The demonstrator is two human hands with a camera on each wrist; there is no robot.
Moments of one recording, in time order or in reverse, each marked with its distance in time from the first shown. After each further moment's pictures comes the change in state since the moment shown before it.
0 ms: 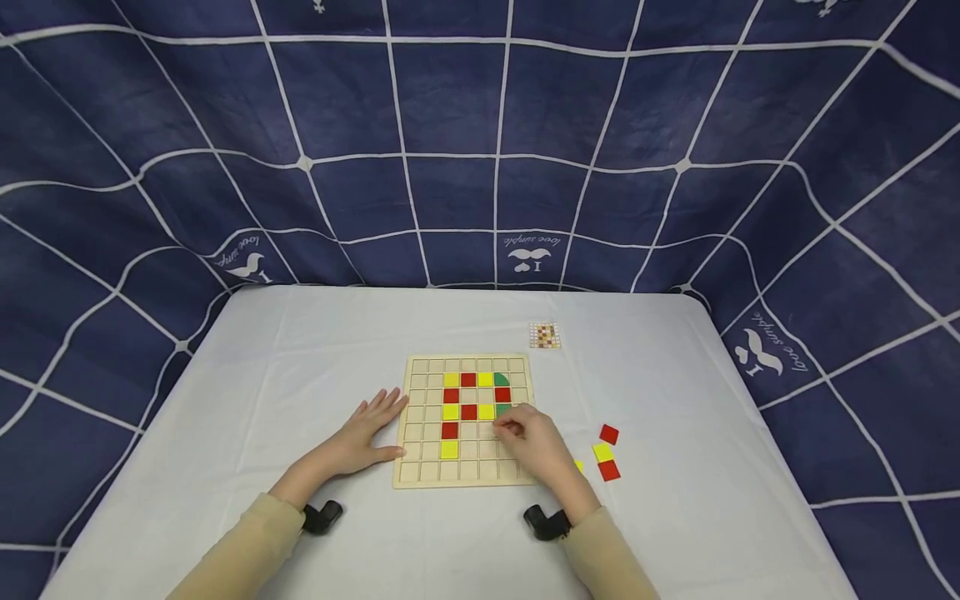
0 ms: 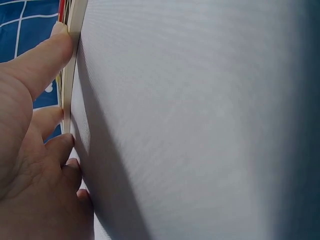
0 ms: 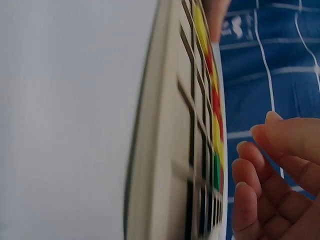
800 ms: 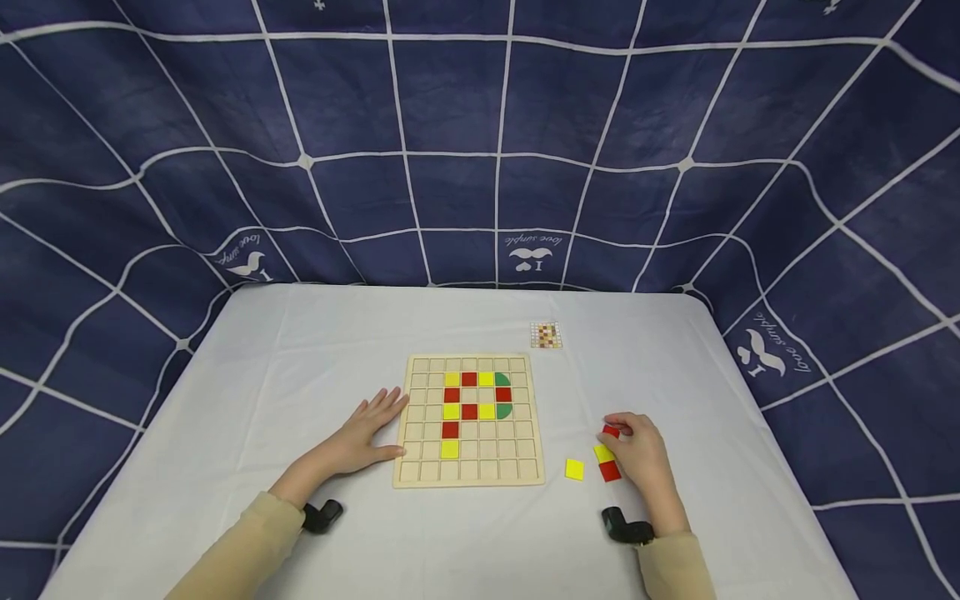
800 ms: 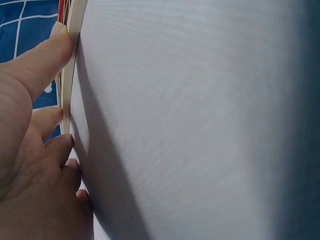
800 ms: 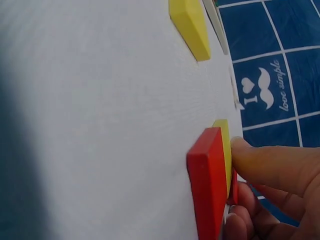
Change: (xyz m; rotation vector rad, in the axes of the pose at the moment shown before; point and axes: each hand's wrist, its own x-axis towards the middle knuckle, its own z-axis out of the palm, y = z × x) left_hand 0.000 0.002 0.000 0.004 0.005 -0.014; right_hand -0.032 0.092 -0.086 -0.163 0.120 0.348
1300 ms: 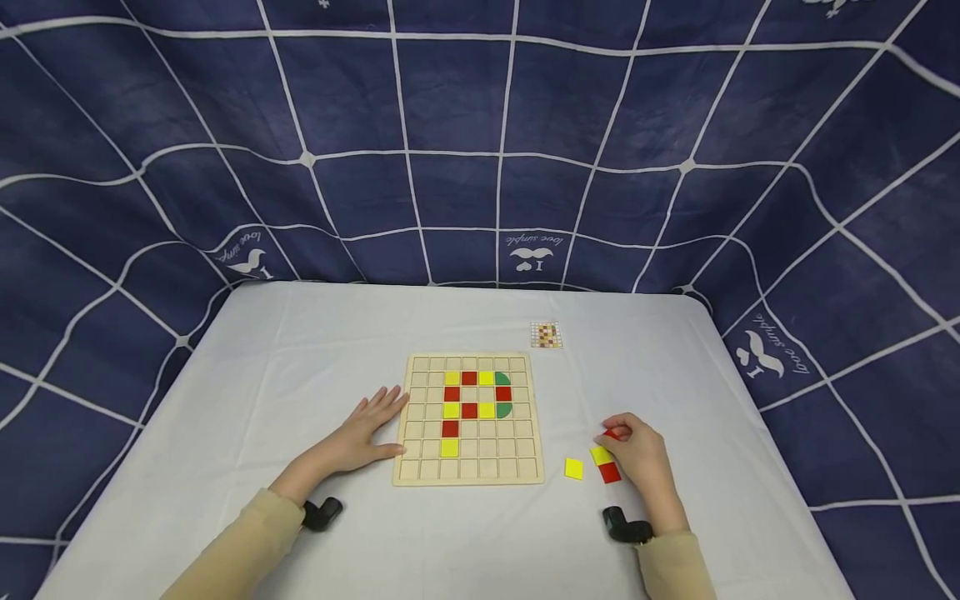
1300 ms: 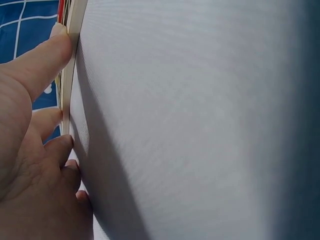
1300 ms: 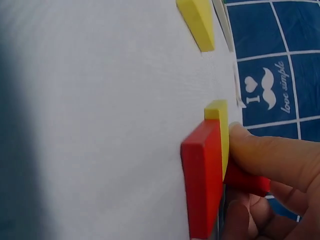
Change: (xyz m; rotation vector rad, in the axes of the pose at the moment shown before) left_hand 0.001 -0.002 0.000 -0.006 0.000 0.014; right_hand -0.002 -0.003 -0.003 0.070 -0.027 0.064
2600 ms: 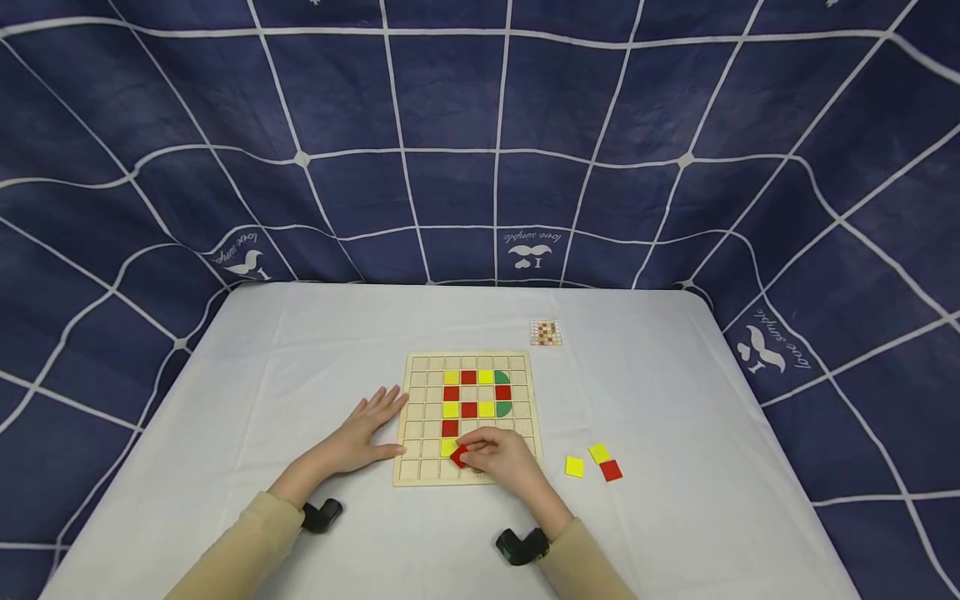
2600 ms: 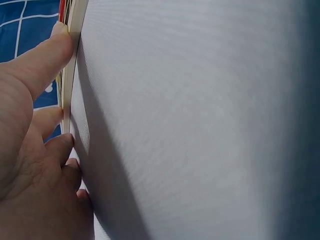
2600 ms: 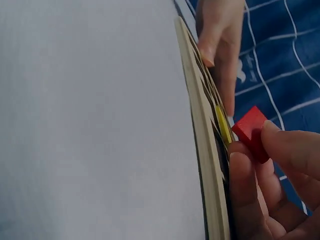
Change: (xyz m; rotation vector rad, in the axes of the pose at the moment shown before) left_hand 0.000 0.000 -0.001 -0.001 0.003 0.011; right_hand -0.032 -0.107 0.116 0.486 -0.430 -0.259
